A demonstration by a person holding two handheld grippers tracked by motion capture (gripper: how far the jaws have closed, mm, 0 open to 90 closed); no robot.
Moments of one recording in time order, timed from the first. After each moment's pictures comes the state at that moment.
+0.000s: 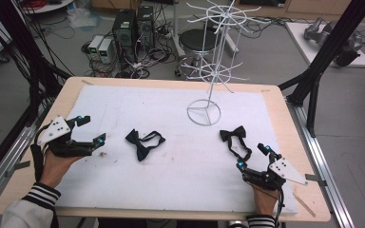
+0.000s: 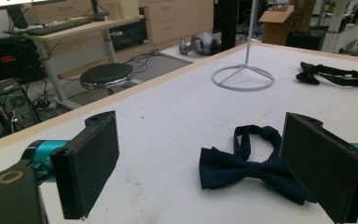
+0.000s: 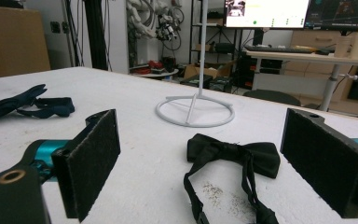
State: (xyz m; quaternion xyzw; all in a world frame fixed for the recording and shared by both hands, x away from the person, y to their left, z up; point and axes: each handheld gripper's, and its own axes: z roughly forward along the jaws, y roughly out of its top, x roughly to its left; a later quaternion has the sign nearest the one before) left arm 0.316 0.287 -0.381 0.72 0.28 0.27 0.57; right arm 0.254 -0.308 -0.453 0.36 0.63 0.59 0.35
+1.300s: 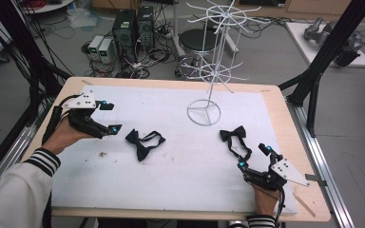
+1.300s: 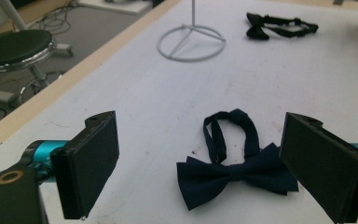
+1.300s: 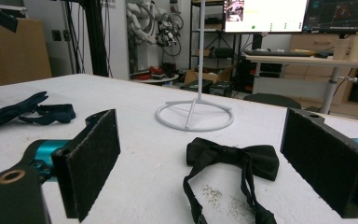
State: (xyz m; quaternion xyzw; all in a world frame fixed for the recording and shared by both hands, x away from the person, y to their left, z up) left arm 0.385 0.251 -0.346 0.84 0.18 0.15 0.49; right arm 0.252 -0.310 -0.454 0.36 0.62 0.60 0.35
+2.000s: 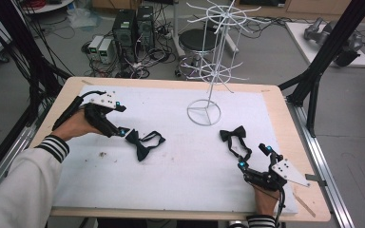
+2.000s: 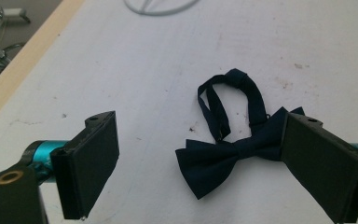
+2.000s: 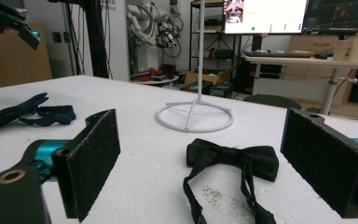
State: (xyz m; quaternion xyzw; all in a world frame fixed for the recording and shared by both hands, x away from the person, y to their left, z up) left arm 0.417 0.216 -0.350 0.91 0.11 0.11 0.39; right arm 0.251 -0.311 -0.454 0.36 0.62 0.60 0.35
